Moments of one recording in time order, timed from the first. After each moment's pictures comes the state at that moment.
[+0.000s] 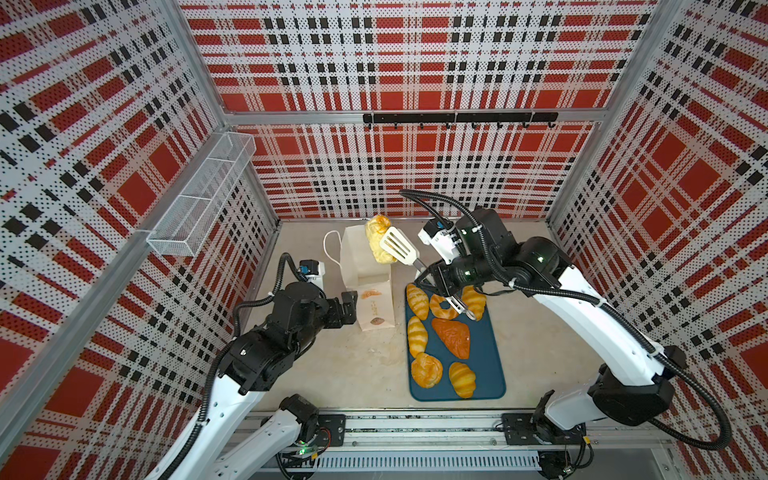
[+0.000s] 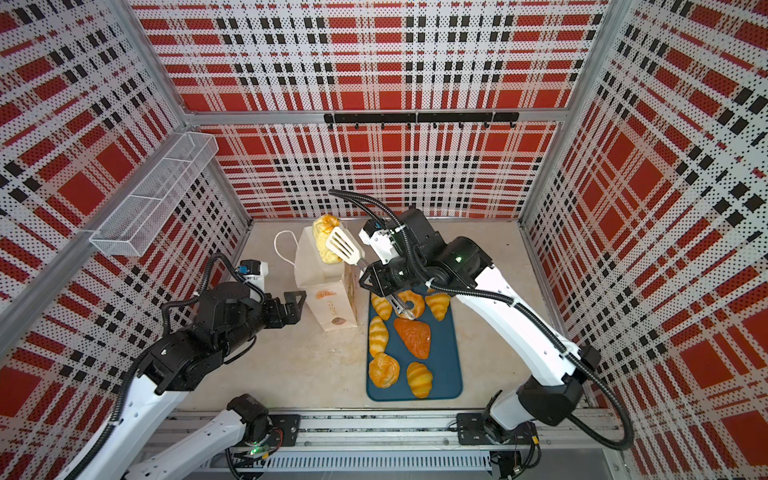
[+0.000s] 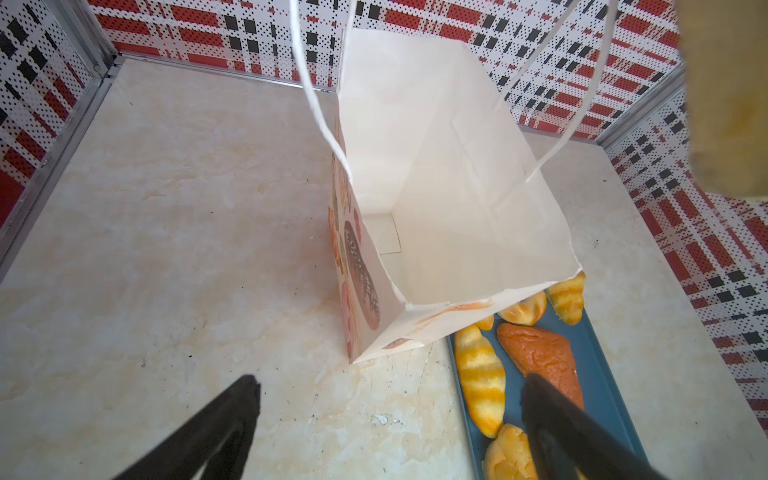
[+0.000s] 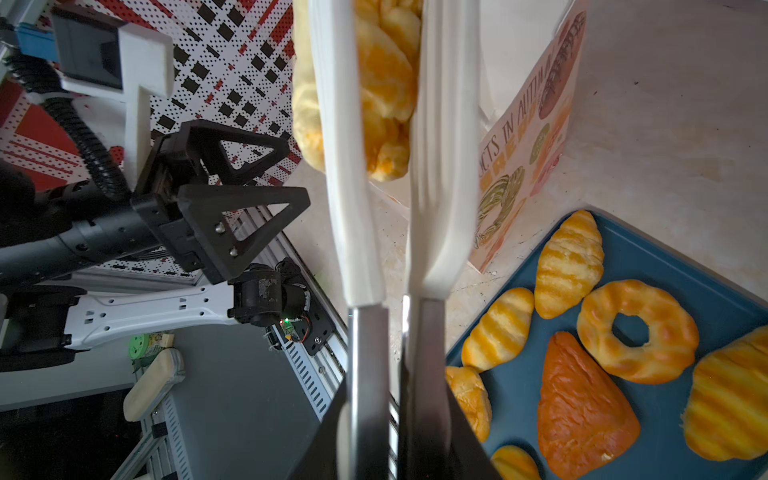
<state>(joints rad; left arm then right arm) -0.53 0.75 1.02 -0.84 -0.21 -0.45 0.82 1.53 1.87 -1.10 -0.31 0.29</state>
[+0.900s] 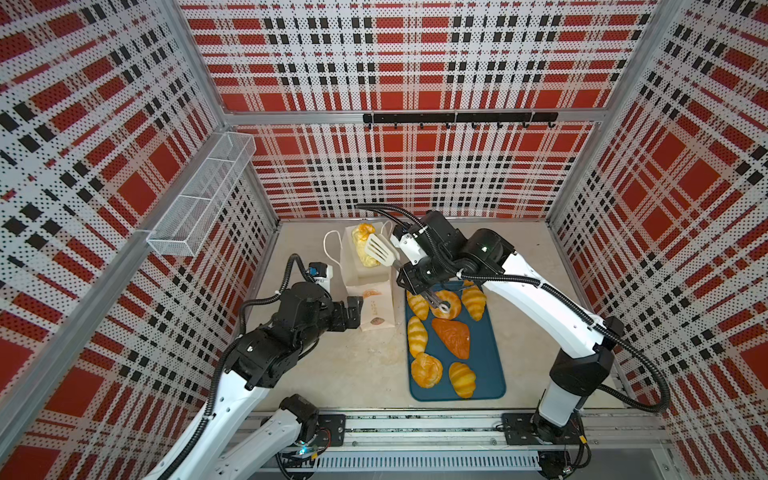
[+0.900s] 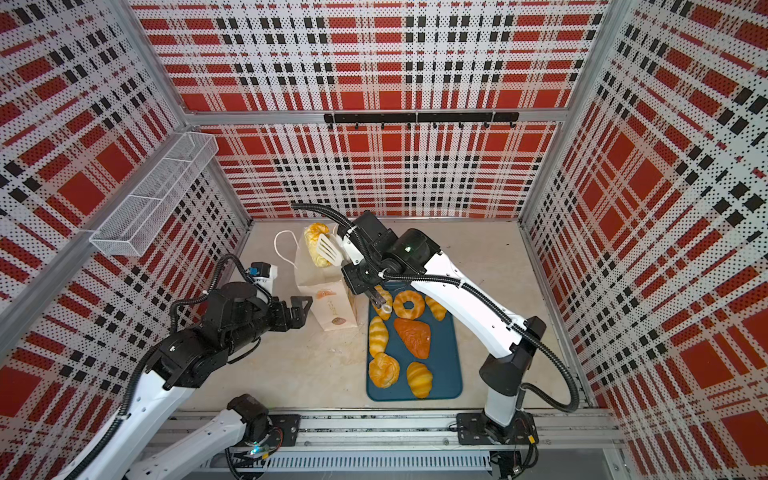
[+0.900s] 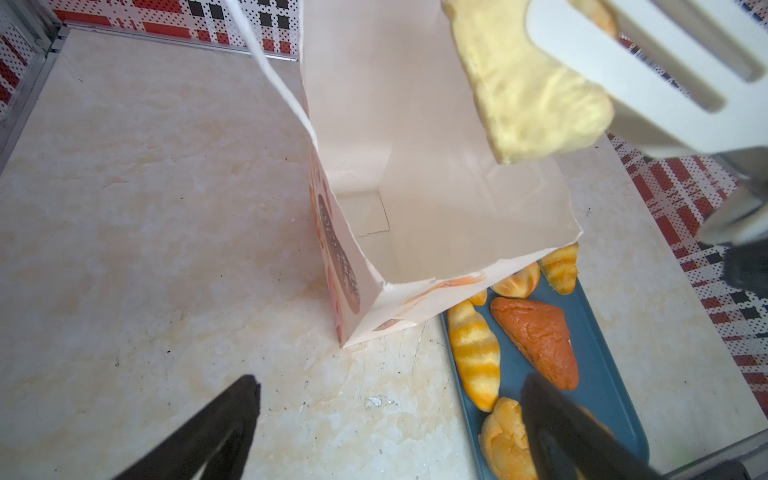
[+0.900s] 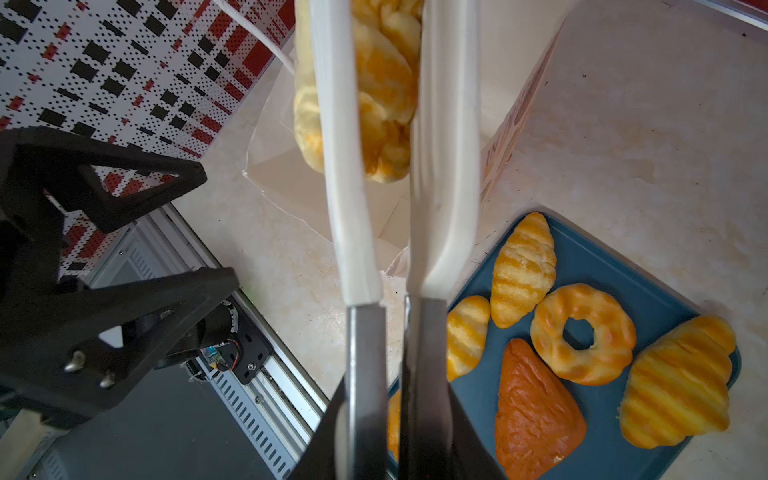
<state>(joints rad) -0.53 0.76 0.99 -0.83 -0.13 -0.42 0.92 1.78 2.10 -1.22 -0.05 0.28</state>
